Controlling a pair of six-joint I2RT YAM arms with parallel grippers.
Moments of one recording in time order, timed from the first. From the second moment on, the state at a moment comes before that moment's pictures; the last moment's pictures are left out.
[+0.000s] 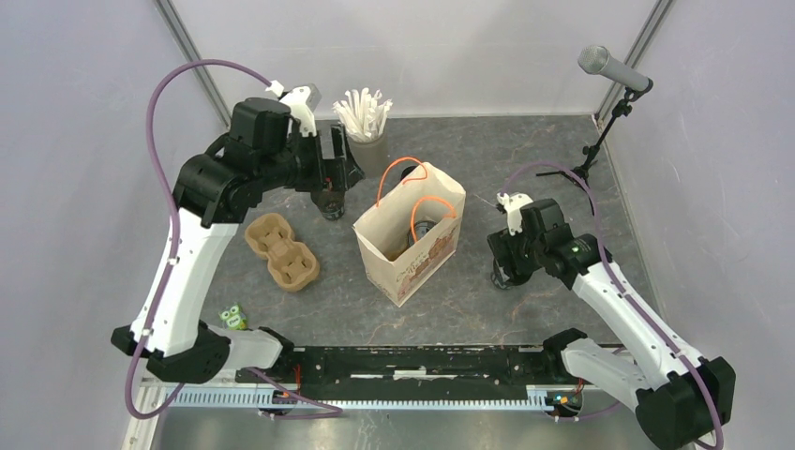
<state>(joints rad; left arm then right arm) -0.51 1.29 1.90 -1.19 0.06 -0.40 0.40 0.96 0.78 -0.76 0.02 -0.03</state>
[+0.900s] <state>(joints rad) -0.94 1.61 2.38 -1.23 -0.01 -0.32 0.40 0.83 1.46 -0.90 0.21 0.07</state>
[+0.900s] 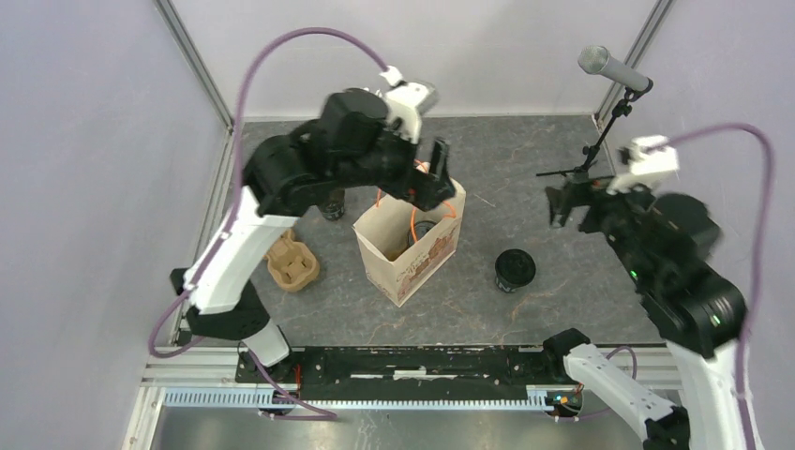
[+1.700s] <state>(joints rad) -1.20 2.22 2.41 -1.06 0.00 -0.17 0.39 0.53 1.67 -0.82 0.43 0.12</state>
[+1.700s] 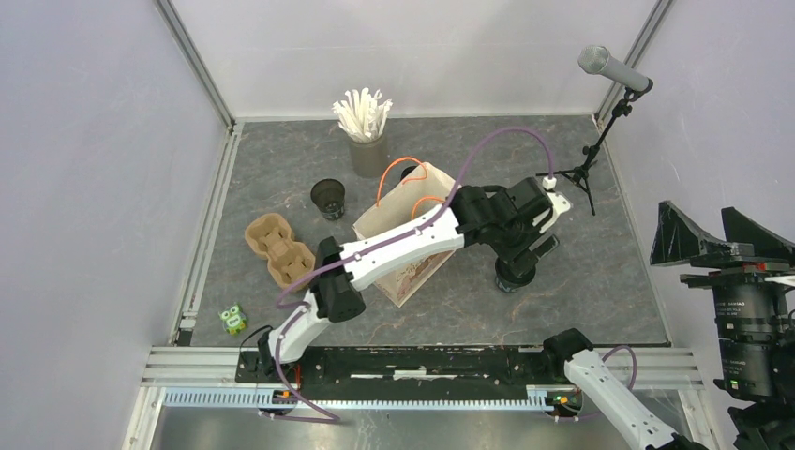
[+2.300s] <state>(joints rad) -1.21 2.36 2.40 -0.94 -0.02 -0.05 0.39 0.59 1.69 -0.89 0.42 0.08</state>
